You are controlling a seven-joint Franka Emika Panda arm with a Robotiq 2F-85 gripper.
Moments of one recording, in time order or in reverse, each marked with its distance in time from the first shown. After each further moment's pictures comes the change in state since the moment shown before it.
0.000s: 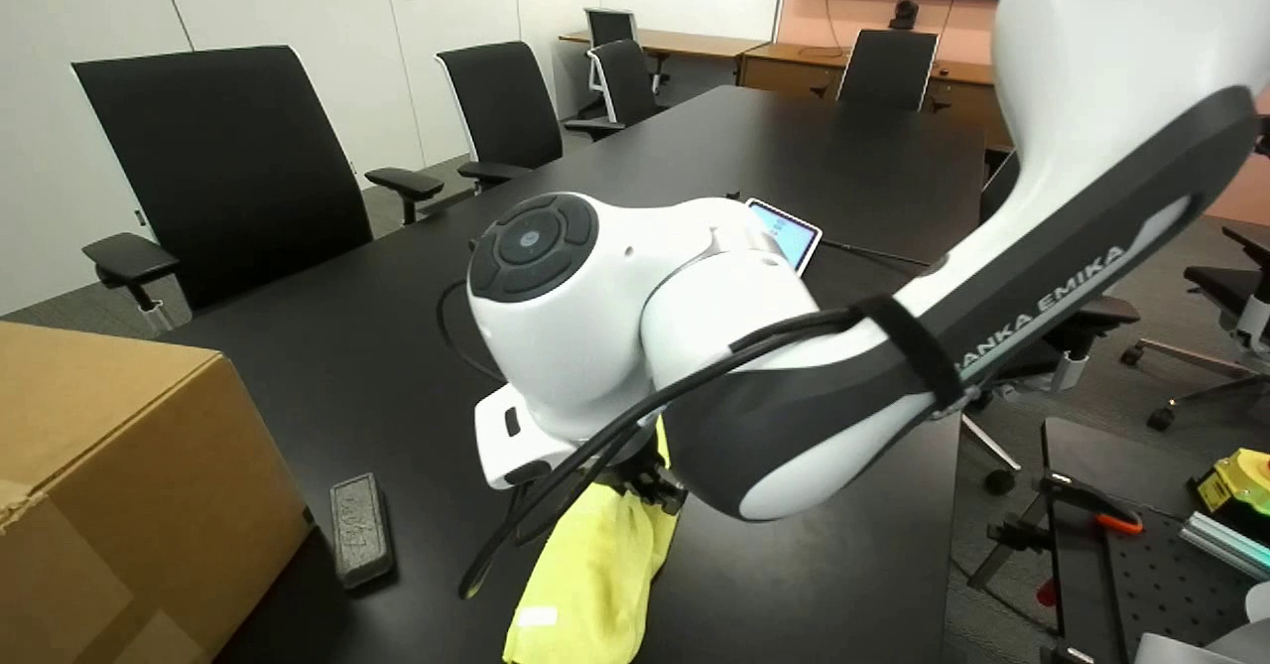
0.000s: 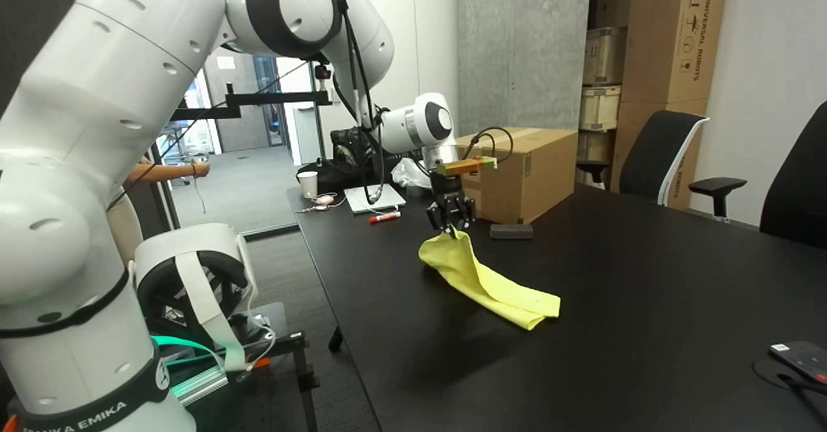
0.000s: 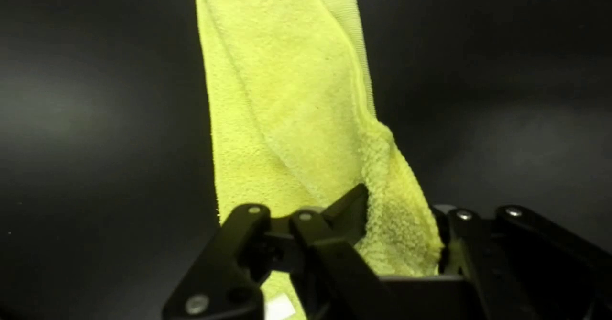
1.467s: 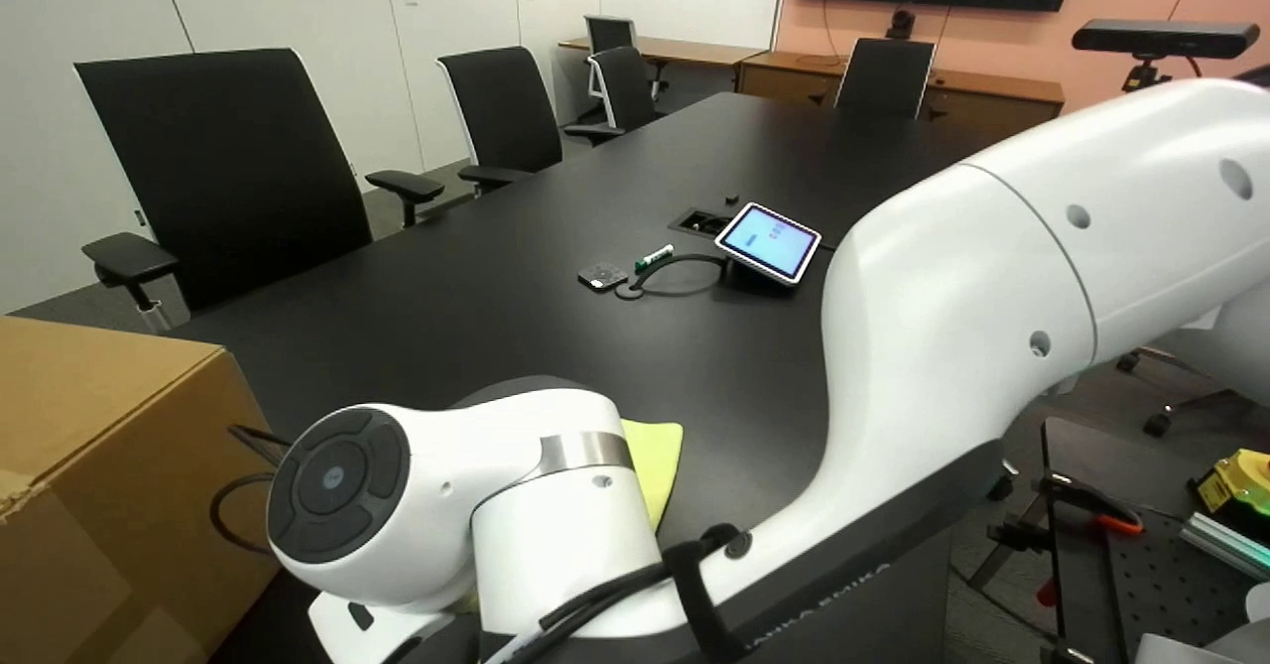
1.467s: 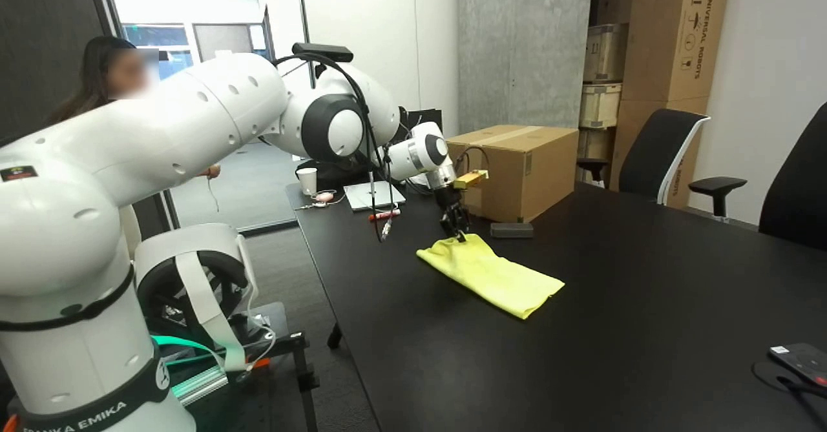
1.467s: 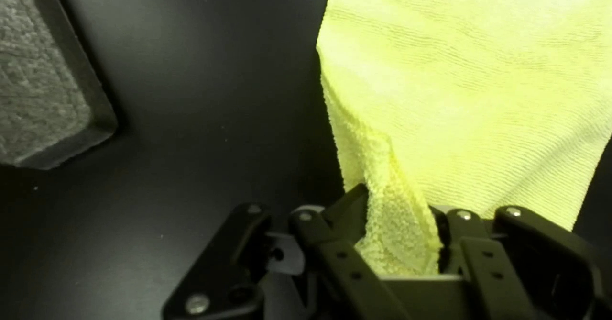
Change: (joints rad) arm 0.186 0.496 -0.048 0.675 -0.076 -0.062 -0.421
